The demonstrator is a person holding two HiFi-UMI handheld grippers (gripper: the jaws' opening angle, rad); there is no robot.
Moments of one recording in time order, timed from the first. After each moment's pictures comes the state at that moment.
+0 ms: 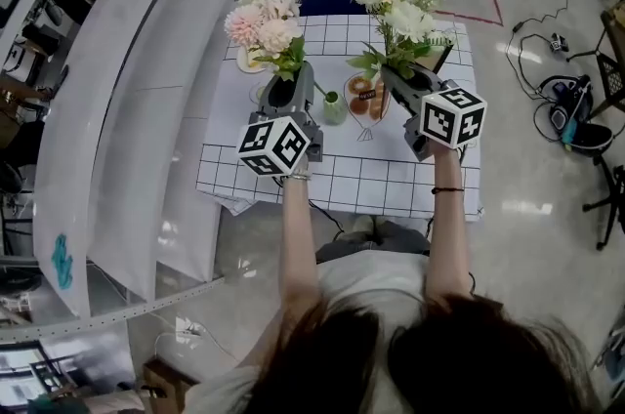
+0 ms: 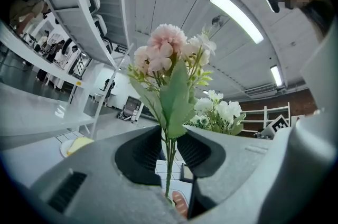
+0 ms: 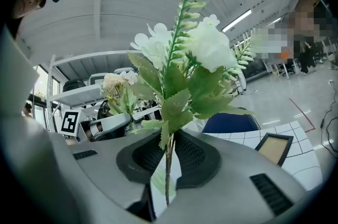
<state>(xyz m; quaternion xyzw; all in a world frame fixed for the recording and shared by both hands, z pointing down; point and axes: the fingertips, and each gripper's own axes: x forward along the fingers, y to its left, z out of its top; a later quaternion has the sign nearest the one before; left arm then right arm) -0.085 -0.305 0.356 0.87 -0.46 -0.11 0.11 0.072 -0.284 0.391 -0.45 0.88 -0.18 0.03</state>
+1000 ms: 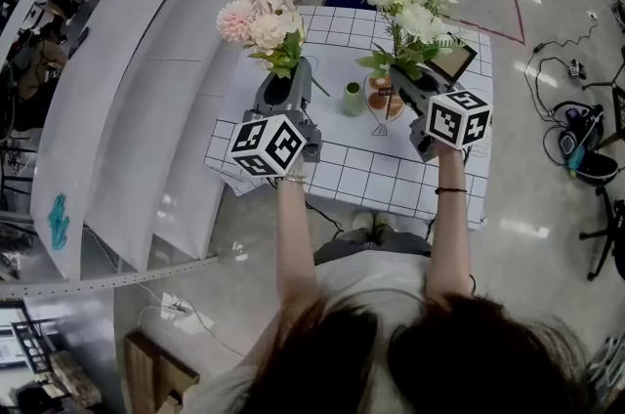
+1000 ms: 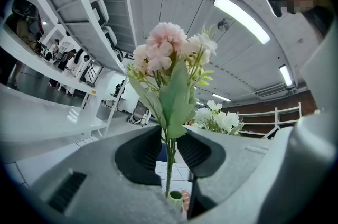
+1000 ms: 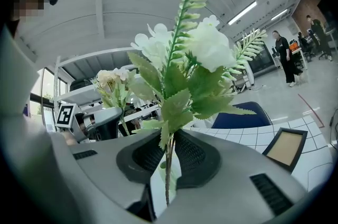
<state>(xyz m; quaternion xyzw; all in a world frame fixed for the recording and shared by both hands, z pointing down) -0.136 -0.276 0.335 0.84 -0.51 -0.12 0.11 0.039 -0.282 0.394 -0.41 0.89 -0.19 0.02</state>
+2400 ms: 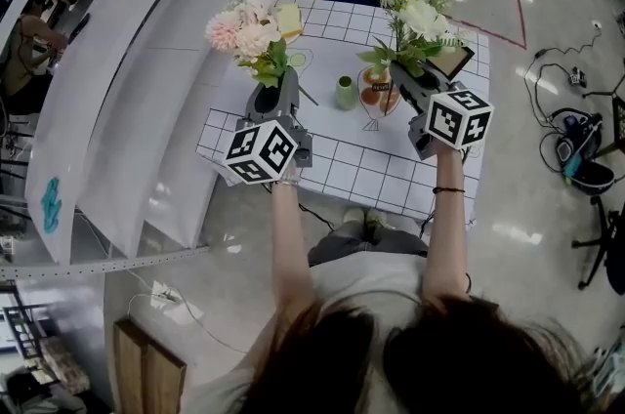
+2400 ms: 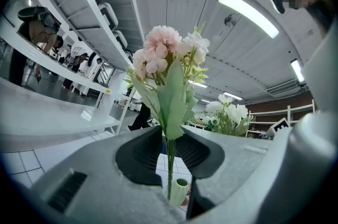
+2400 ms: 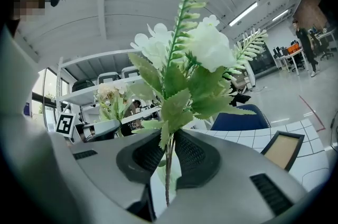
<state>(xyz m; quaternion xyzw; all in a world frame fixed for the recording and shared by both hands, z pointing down) -0.150 -0.257 0.362 0.81 -0.57 -0.11 0.12 0.055 -0.278 0.390 -0.40 0.90 -0.18 0.02</state>
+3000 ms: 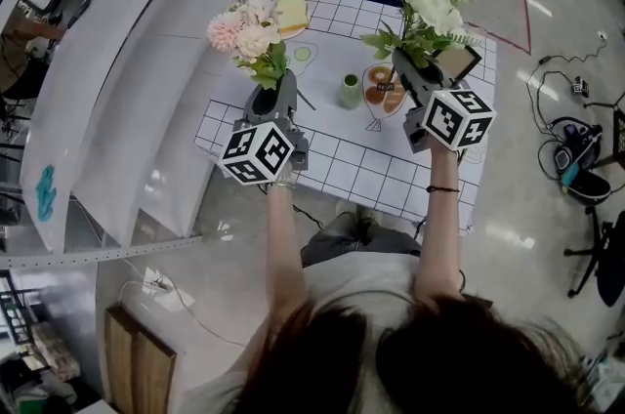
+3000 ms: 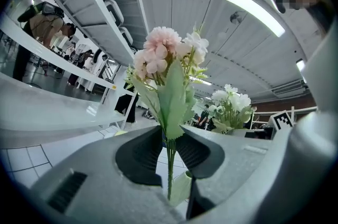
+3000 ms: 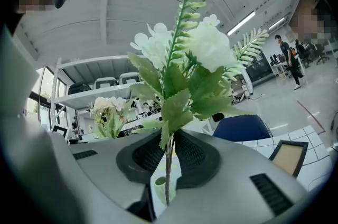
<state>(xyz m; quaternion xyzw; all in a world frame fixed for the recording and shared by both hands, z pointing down) -0.168 -0.257 0.383 0.80 -0.58 -0.10 0.14 0.045 -0.297 0.368 -0.42 0.89 -0.16 0.06</state>
